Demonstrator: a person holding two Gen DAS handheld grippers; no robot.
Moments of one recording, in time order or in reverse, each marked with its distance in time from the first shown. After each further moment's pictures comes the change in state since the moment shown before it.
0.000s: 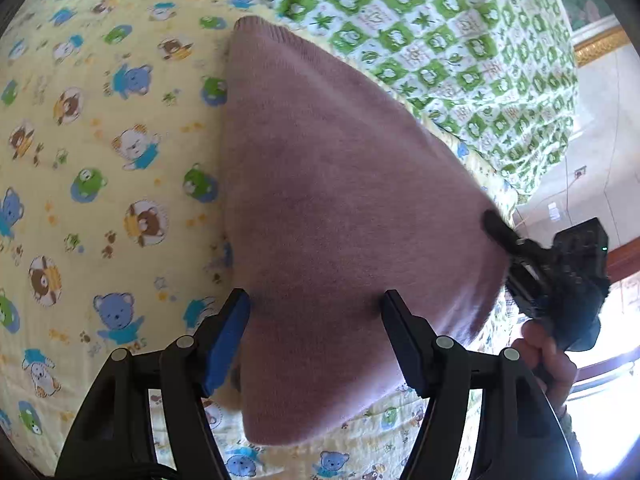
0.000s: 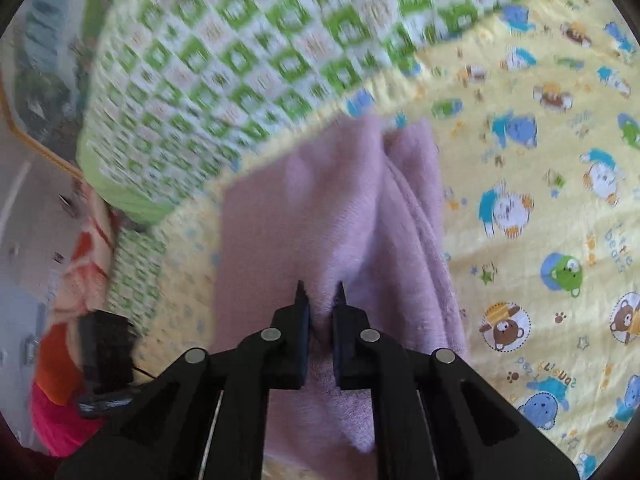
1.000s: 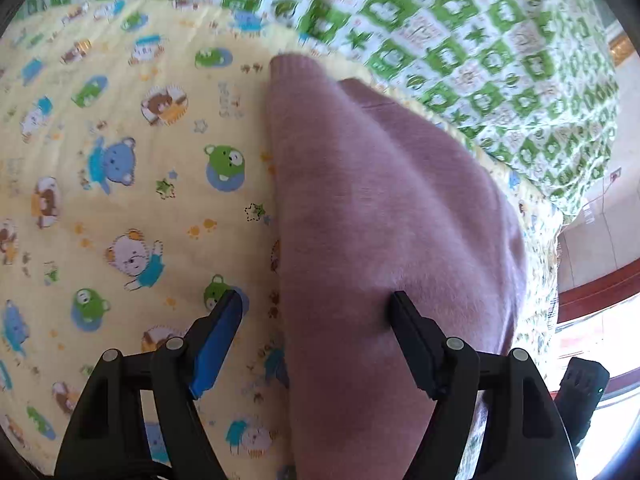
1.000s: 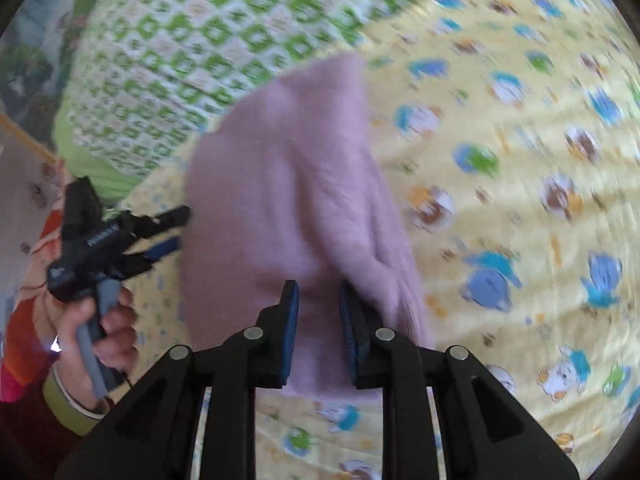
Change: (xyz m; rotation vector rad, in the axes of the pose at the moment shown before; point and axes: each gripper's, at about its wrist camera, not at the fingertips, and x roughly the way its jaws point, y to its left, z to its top) left arm 0.047 0.009 0.067 0.009 -0.014 0.146; right arm -0.018 -0.022 -0.070 0.002 0.049 -0.219
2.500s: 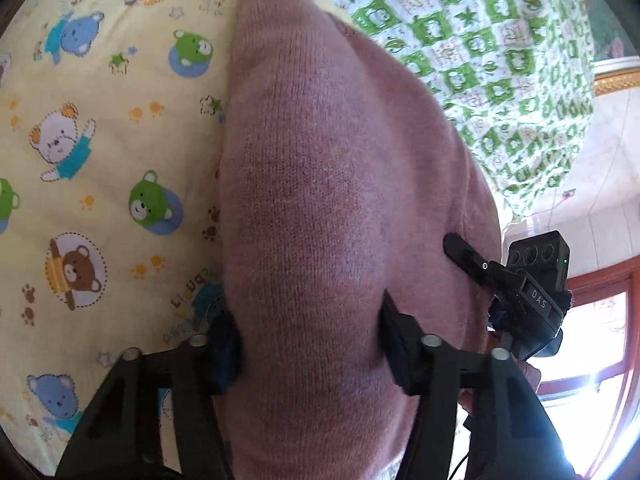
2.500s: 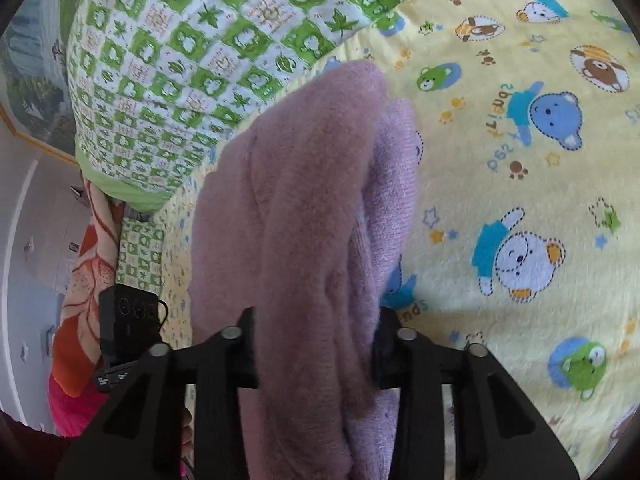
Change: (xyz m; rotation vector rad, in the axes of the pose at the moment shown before) left arm 0.019 -0.003 -0.037 -0.099 0.077 -0.262; right arm 0.071 -0.008 0.095 0.001 0.090 0.271
